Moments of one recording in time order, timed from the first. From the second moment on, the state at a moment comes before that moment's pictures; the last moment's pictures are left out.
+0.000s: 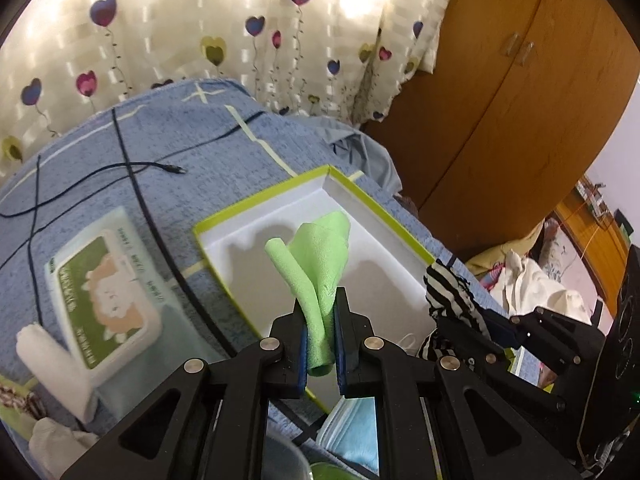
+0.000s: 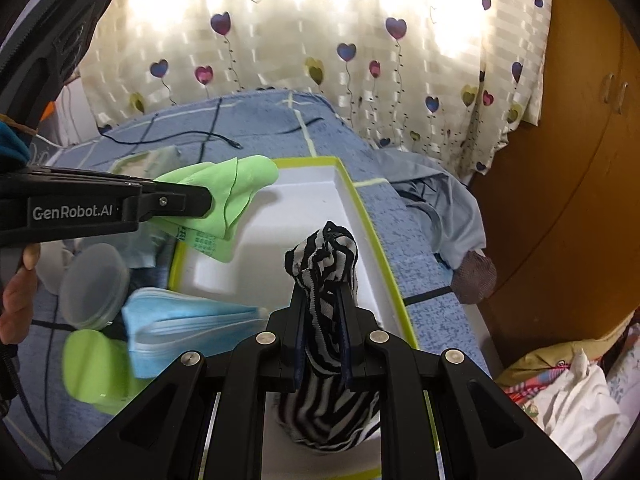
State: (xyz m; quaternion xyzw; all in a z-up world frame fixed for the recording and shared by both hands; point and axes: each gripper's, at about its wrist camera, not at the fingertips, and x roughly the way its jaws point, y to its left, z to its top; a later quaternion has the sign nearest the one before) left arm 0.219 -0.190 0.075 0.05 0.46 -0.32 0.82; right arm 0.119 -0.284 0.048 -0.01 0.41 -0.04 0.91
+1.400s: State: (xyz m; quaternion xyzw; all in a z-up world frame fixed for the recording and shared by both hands) left arm 0.187 -0.192 0.083 0.07 0.45 -0.32 0.83; right arm 0.103 -0.289 0.054 0.01 0.39 -0.05 0.92
